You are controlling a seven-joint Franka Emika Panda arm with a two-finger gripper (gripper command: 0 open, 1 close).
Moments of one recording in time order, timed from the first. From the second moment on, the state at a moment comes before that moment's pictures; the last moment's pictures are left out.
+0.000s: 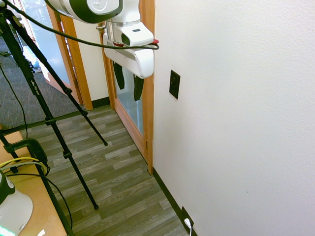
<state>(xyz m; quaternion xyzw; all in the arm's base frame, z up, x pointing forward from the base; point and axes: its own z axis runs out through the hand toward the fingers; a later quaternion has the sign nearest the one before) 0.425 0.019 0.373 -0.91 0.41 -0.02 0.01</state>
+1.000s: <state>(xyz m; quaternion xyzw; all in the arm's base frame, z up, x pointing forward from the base) 0.570 0.103 0.332 -0.84 0.48 -0.24 0.06</state>
